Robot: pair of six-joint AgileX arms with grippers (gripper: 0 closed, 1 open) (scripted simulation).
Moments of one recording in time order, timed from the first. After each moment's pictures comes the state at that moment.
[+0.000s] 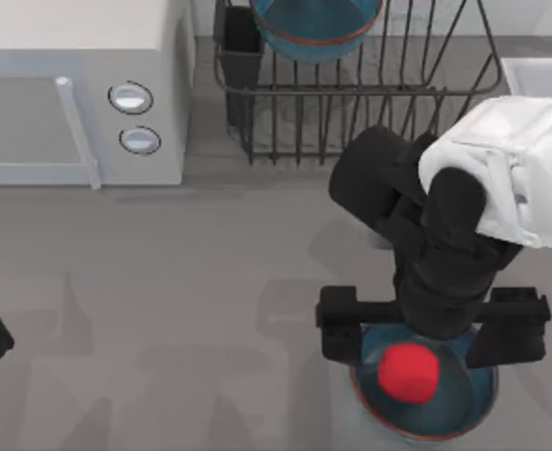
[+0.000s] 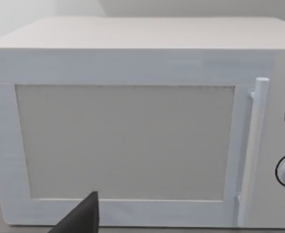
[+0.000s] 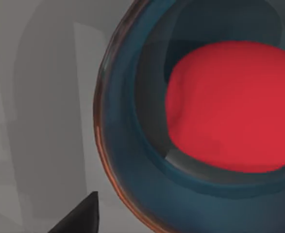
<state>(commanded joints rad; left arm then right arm) 0.00 0.00 0.00 0.00 0.00 0.00 0.78 1.72 1.22 -1.06 0.00 0.80</state>
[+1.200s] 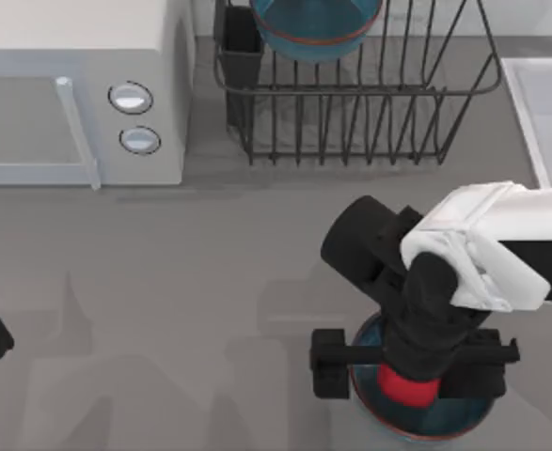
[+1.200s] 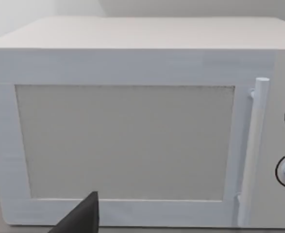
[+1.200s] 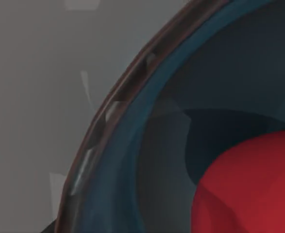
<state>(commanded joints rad) 0.00 0.00 0.00 0.00 0.00 0.00 0.79 1.89 1.00 -0.68 0.00 0.80</state>
